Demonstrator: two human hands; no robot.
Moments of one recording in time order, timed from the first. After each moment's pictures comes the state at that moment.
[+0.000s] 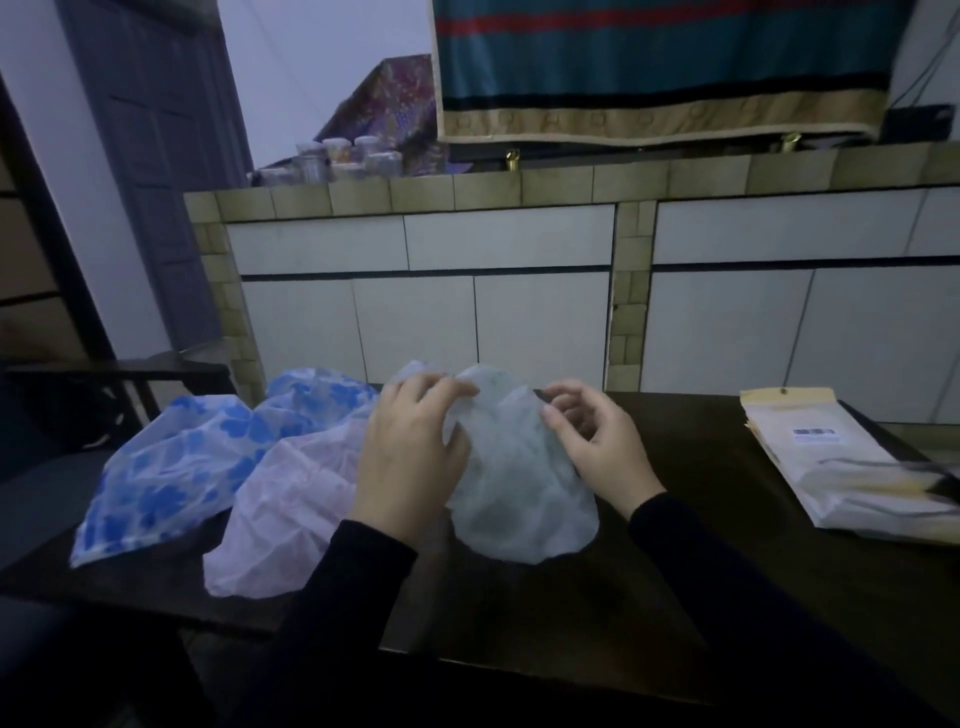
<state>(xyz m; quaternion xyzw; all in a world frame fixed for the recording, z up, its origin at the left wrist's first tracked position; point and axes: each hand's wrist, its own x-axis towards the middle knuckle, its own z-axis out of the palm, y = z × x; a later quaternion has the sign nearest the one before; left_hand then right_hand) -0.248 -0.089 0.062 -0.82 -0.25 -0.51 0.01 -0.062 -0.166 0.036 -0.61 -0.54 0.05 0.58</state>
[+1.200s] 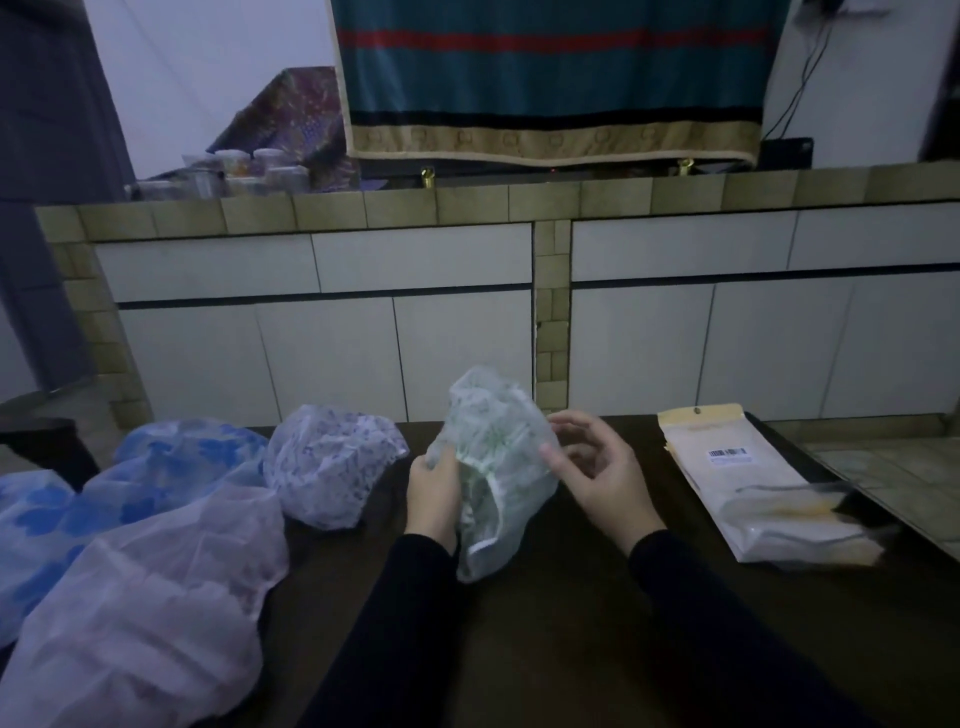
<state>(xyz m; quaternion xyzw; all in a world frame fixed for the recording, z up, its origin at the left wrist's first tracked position) -0.084 -0.042 0.003 -0.53 -0.33 -0.38 -0.69 0.026 -0.186 0.017 -0.60 -0.46 0.06 0.65</state>
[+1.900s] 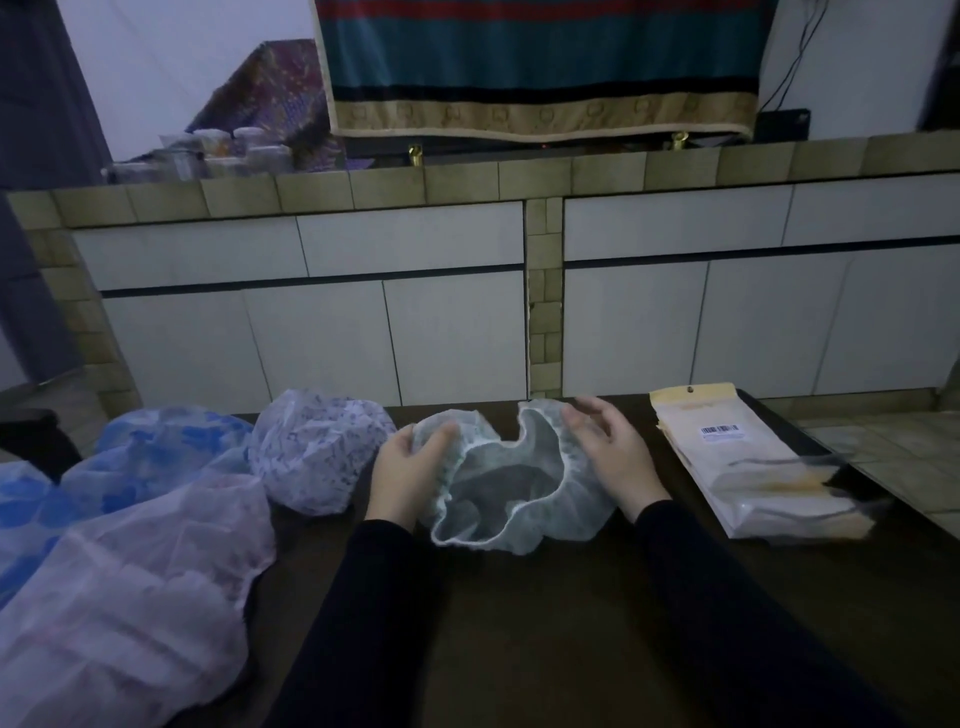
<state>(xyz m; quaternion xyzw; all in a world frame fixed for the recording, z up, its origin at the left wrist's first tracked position) -0.109 -0.044 0.013 -0.61 -0.30 -0.37 -0.63 0.062 -0.179 0.006 -0.69 -0.32 0.13 0.64</state>
